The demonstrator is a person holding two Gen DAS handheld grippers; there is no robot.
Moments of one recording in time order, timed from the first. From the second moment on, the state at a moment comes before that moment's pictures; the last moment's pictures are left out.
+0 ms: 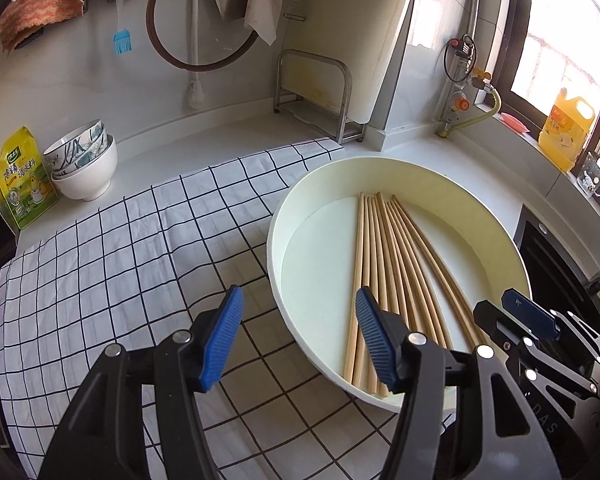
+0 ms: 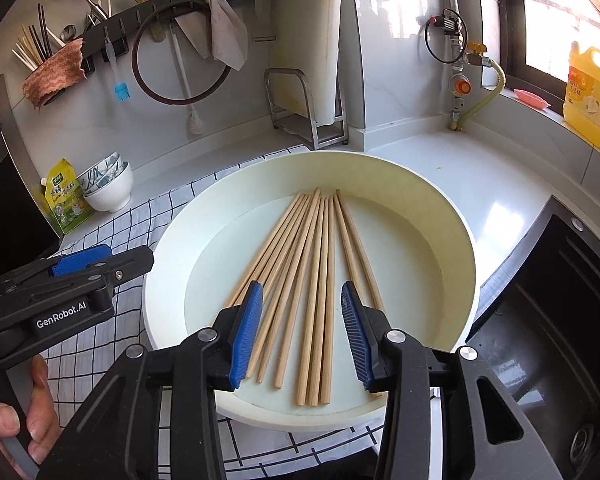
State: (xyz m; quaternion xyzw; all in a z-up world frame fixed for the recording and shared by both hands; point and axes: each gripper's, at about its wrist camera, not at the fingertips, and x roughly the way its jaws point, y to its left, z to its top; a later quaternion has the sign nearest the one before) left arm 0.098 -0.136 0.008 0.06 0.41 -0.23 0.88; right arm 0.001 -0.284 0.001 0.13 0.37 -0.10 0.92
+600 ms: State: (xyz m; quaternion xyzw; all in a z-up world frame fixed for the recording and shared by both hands) left arm 0.085 -0.124 0.016 0.06 0.40 -0.22 0.89; right arm -0.008 -0.277 0.008 0.12 0.36 -0.11 0.92
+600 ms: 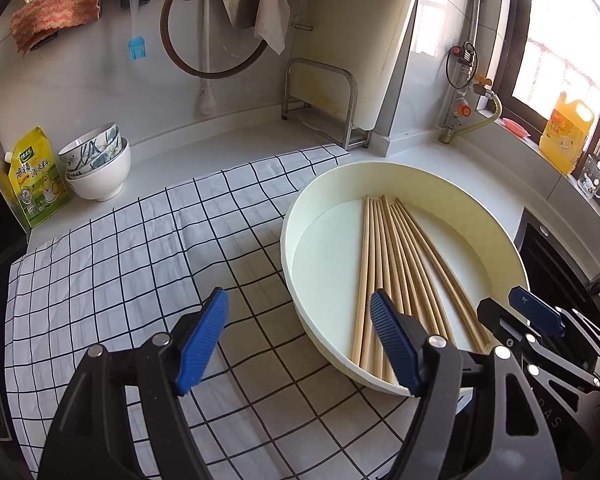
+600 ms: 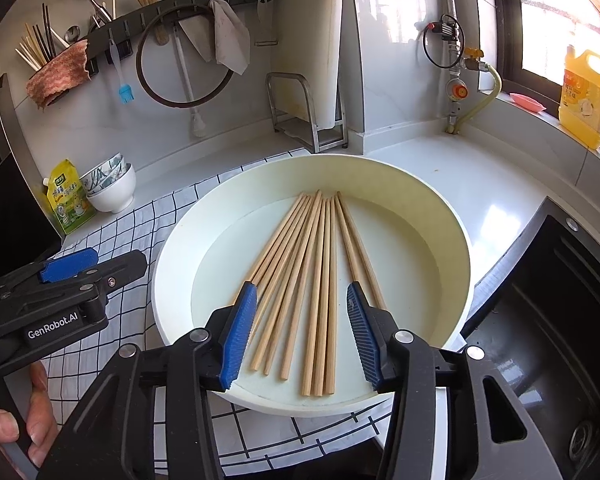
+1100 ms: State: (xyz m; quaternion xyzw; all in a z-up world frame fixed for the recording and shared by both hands) left arm 0.079 -0.119 0.018 0.06 0.39 -0.21 0.90; right arm -0.013 -0.278 0.010 0.13 0.36 -0.12 0.92
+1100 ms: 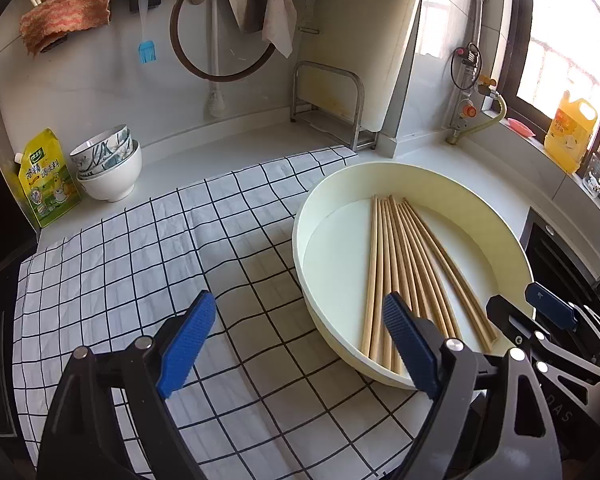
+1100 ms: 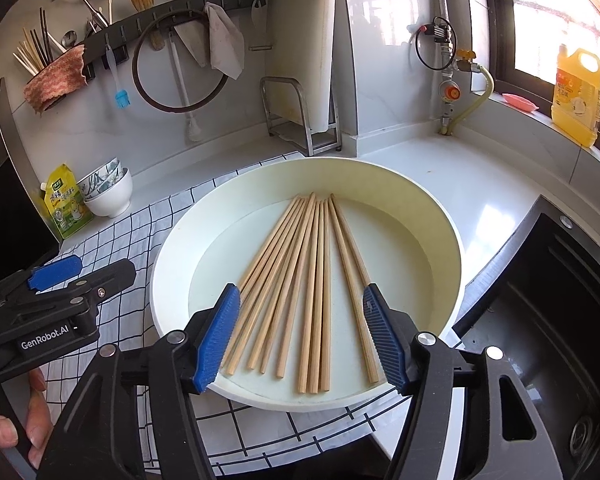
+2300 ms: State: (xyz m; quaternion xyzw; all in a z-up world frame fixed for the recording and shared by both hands) left arm 0.081 -0.108 0.019 0.07 0.40 -0.19 0.90; right arm -0.013 -0.270 0.009 0.12 0.36 -0.12 0.92
